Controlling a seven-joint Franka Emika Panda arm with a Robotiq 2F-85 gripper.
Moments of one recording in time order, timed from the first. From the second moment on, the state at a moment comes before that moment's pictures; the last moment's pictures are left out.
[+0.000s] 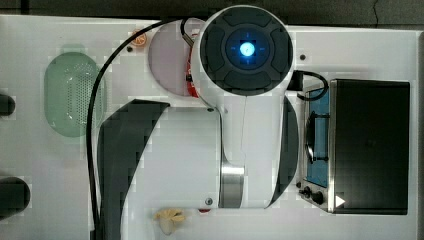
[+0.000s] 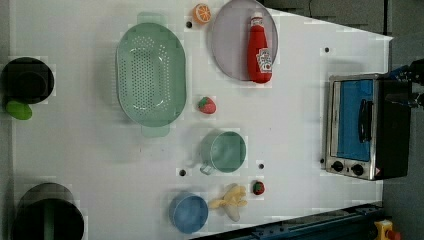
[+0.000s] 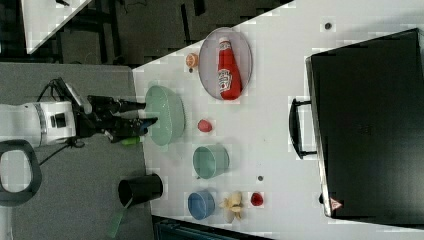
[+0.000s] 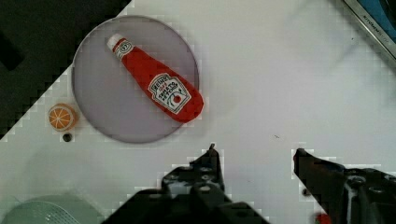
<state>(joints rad) -0.03 -0.02 0.02 -1.78 0.01 0.21 0.00</state>
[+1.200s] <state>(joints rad) -0.10 -0.02 0.11 -1.84 0.02 0.18 -0.21</state>
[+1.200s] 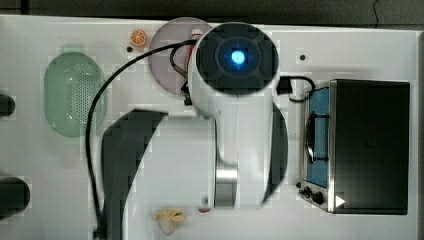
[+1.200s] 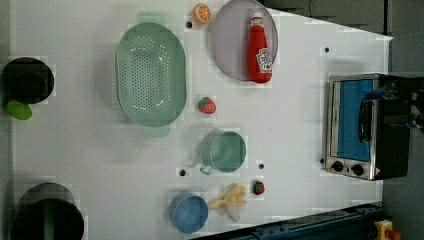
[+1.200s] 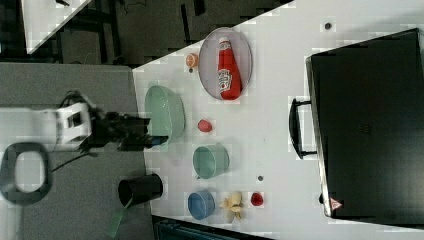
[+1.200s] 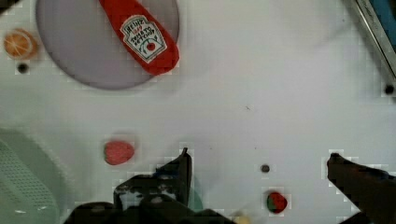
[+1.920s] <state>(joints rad) -0.09 0.27 0.12 -1.84 0.01 0.38 -0.33</state>
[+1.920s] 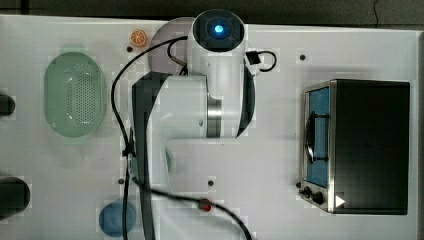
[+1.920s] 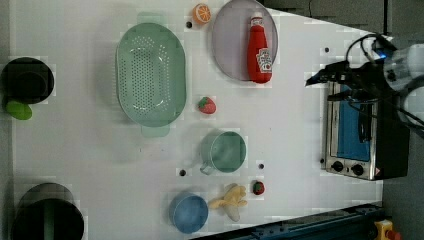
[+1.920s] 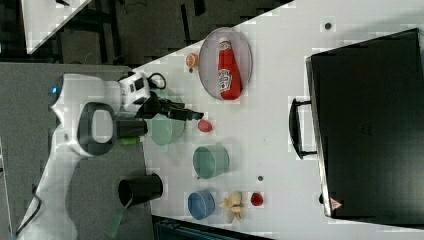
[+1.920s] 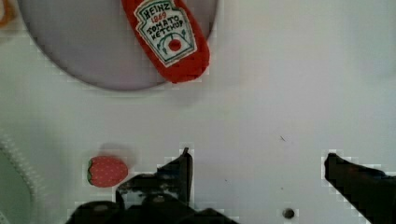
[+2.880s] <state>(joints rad) -0.06 0.55 0.14 -1.81 -0.08 0.84 -0.56</state>
